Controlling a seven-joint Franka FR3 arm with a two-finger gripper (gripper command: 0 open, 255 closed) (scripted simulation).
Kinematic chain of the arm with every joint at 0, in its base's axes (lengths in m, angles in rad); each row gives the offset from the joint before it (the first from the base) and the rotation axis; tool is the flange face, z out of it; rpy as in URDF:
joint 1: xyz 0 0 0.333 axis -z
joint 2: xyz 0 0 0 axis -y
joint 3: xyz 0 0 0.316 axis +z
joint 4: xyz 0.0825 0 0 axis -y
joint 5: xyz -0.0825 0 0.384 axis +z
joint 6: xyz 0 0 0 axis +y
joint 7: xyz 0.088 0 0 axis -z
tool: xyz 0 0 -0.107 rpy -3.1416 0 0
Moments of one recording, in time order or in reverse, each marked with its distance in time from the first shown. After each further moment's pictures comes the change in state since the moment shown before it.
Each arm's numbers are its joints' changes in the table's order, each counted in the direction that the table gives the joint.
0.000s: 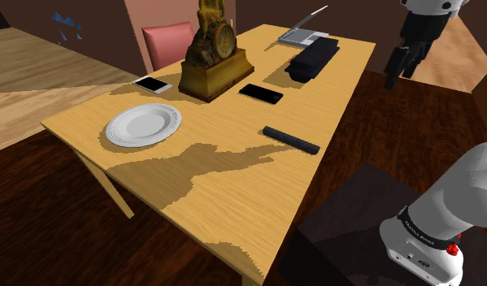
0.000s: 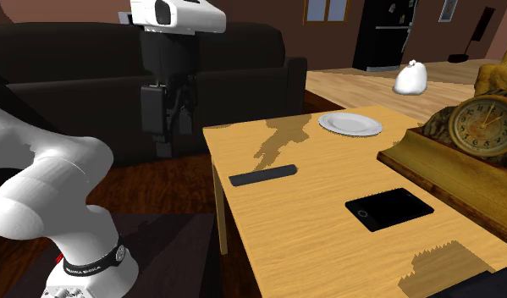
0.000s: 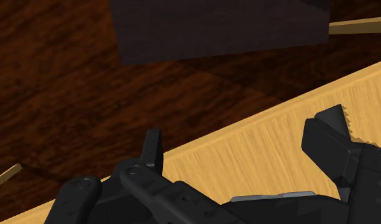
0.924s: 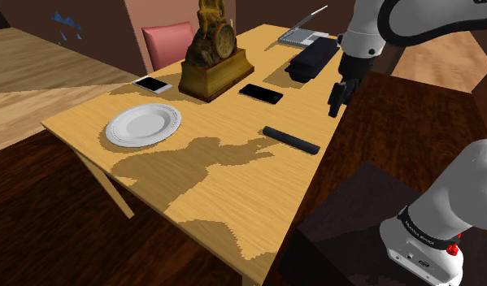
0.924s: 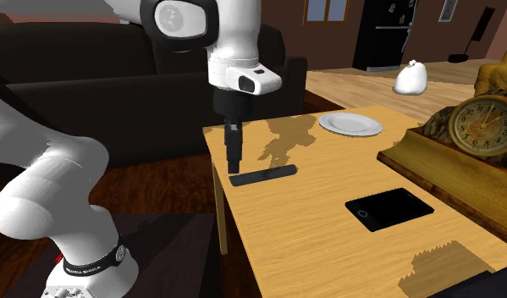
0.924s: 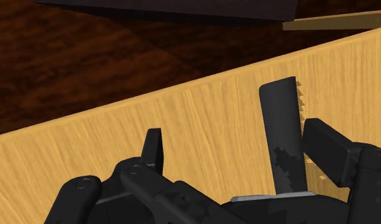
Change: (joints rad) arm -0.124 -0.198 0.072 -0.118 0.136 -0.346 0.001
